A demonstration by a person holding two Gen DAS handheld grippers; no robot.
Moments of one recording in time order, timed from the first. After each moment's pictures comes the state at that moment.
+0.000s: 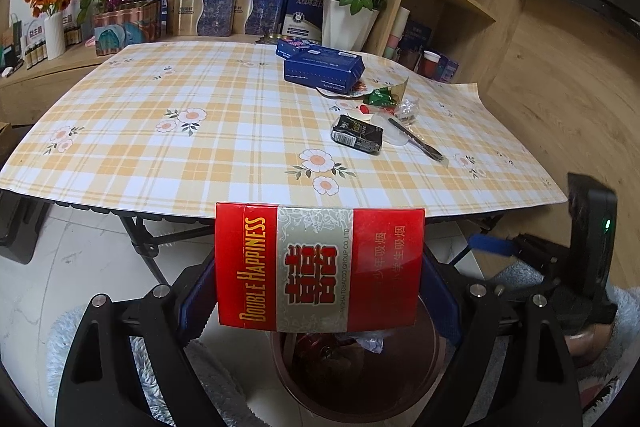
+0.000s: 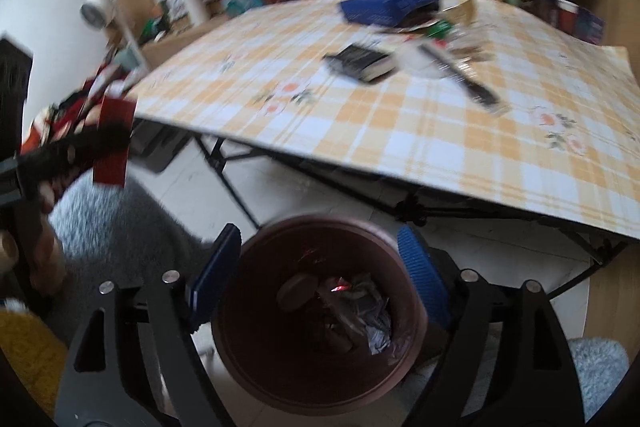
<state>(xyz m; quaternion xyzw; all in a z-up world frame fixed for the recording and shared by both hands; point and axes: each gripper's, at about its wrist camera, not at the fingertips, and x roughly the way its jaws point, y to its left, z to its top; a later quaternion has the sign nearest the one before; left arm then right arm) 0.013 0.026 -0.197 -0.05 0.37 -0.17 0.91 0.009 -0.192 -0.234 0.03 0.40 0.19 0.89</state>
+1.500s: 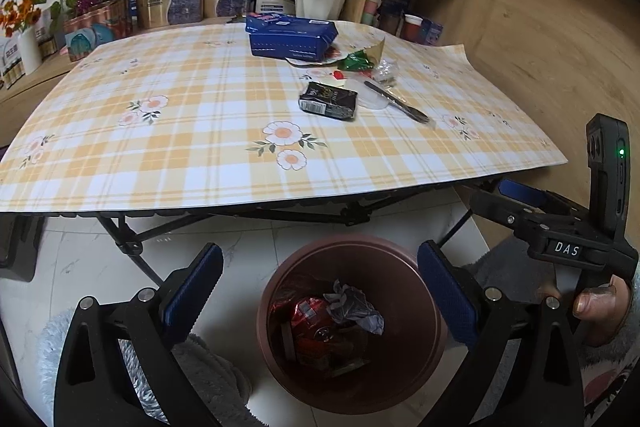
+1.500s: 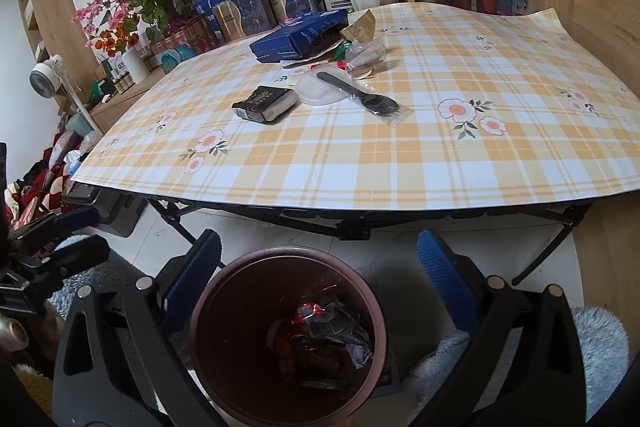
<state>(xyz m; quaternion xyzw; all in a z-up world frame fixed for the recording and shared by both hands) 0.020 -0.009 -0.213 0.00 0.40 -0.19 0.90 0.011 -0.236 -0.228 0.10 0.38 0.09 0.92</state>
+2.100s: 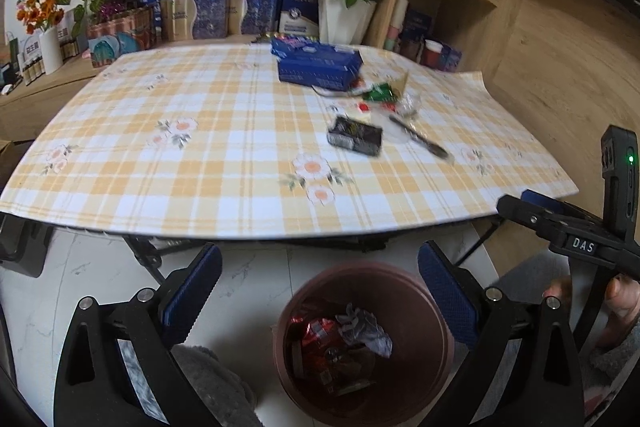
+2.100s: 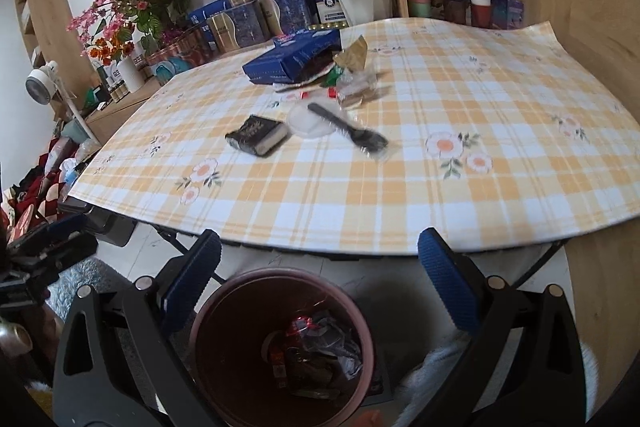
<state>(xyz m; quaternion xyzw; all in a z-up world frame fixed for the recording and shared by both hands) 0.031 0.008 -0.190 -0.02 0.36 -0.15 0.92 0.029 -0.249 -0.200 0.09 0.37 0.08 0.92</state>
